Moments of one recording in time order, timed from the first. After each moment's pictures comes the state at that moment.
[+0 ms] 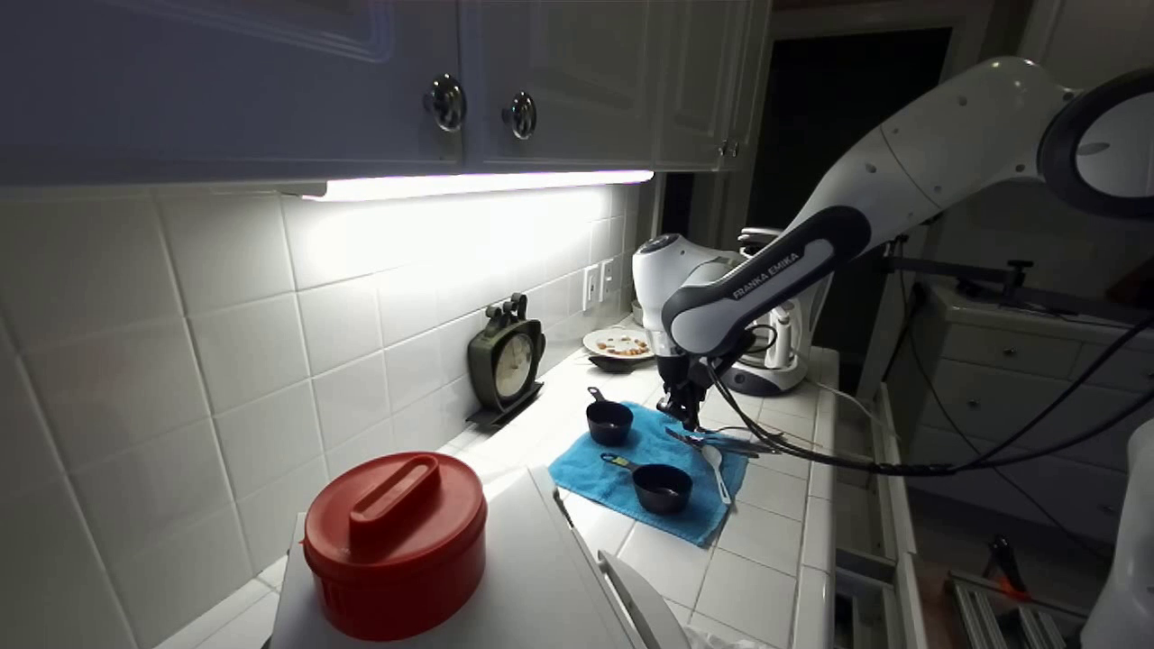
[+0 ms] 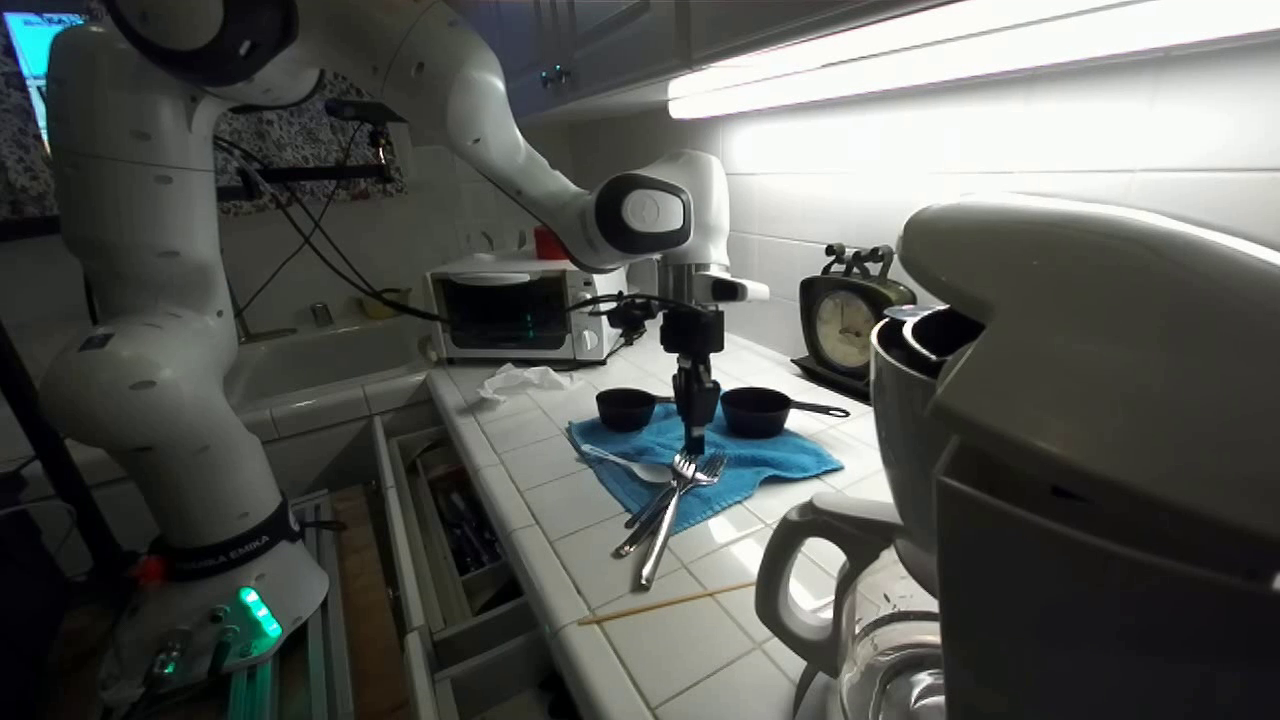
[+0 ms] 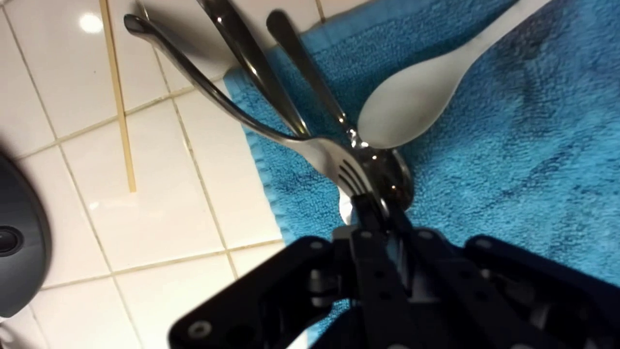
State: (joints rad) arm -0.12 0.24 -0.21 -2.05 -0.32 2.16 0.25
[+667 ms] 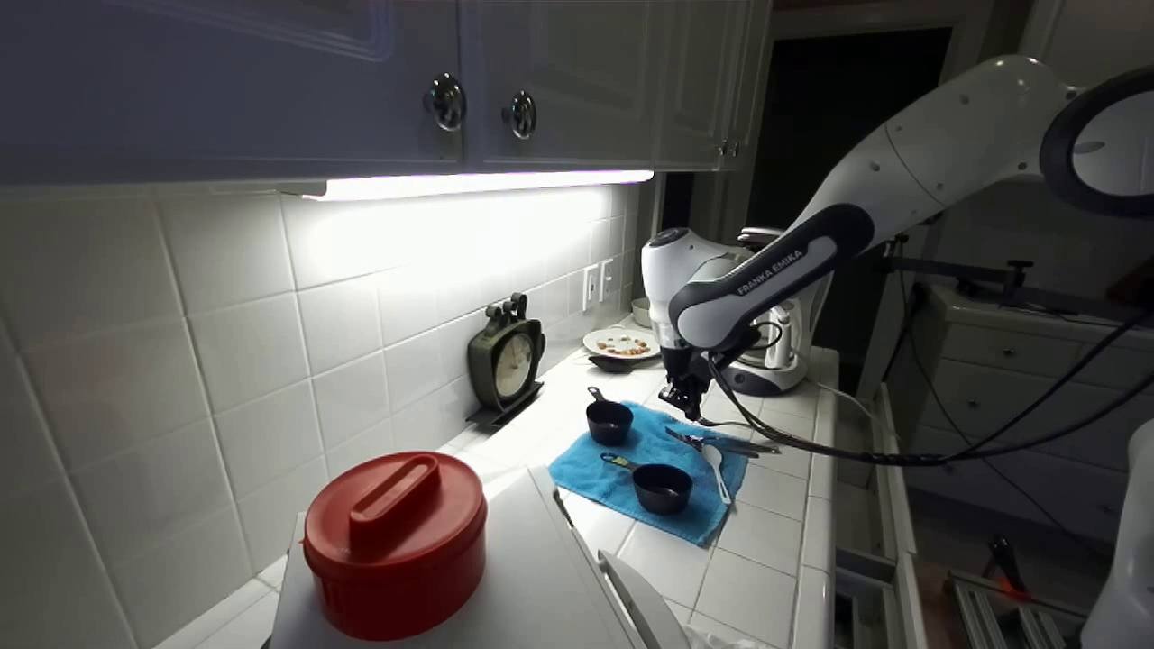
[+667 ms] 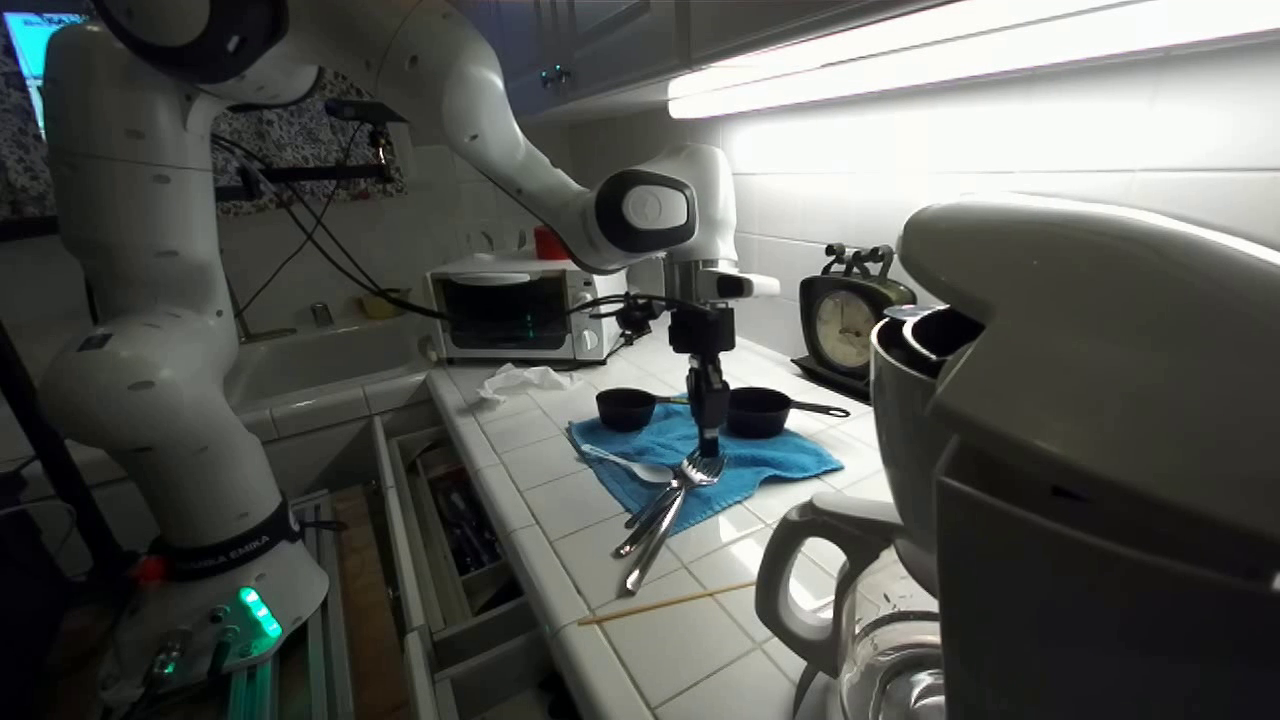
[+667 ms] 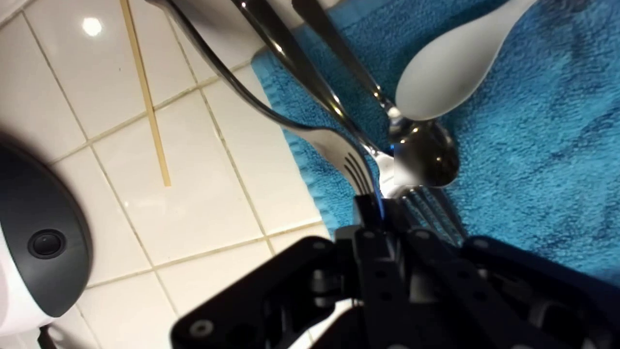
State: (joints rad) arm -0.12 0.23 -0.24 -2.05 -0.34 2.20 0.31
